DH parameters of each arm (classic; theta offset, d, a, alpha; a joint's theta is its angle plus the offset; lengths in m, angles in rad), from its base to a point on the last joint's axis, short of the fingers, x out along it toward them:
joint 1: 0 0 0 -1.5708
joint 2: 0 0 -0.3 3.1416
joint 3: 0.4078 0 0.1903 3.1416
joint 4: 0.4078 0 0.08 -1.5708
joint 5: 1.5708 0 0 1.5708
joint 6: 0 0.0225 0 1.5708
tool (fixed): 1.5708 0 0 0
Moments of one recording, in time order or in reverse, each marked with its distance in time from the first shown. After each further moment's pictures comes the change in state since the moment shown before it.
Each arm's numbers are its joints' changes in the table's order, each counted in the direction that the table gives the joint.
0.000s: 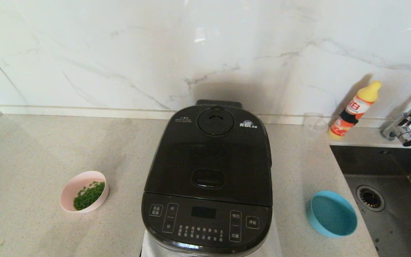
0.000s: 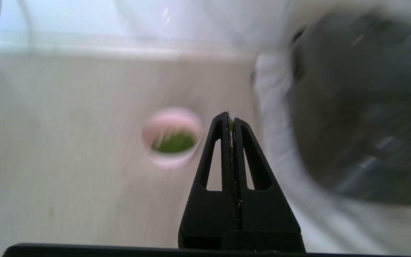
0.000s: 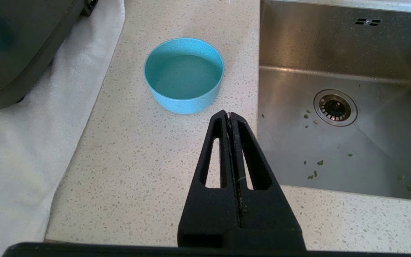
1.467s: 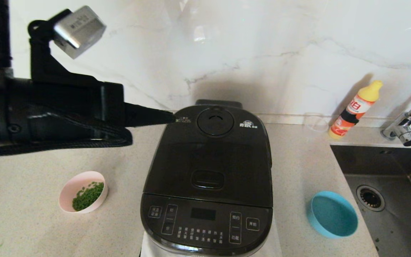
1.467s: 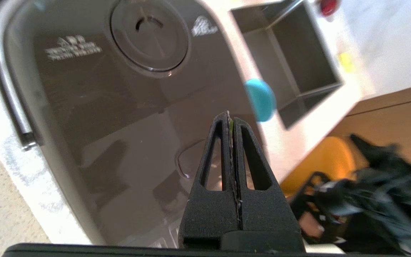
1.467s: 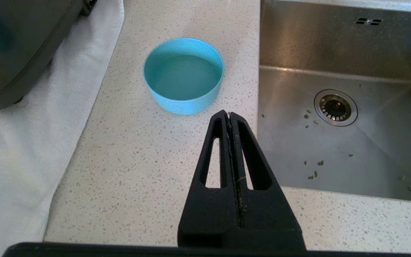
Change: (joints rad) left arm -0.591 1.351 0.944 0.096 0.232 -0.263; right arm 0.000 0.000 0.000 0.000 0.000 0.000
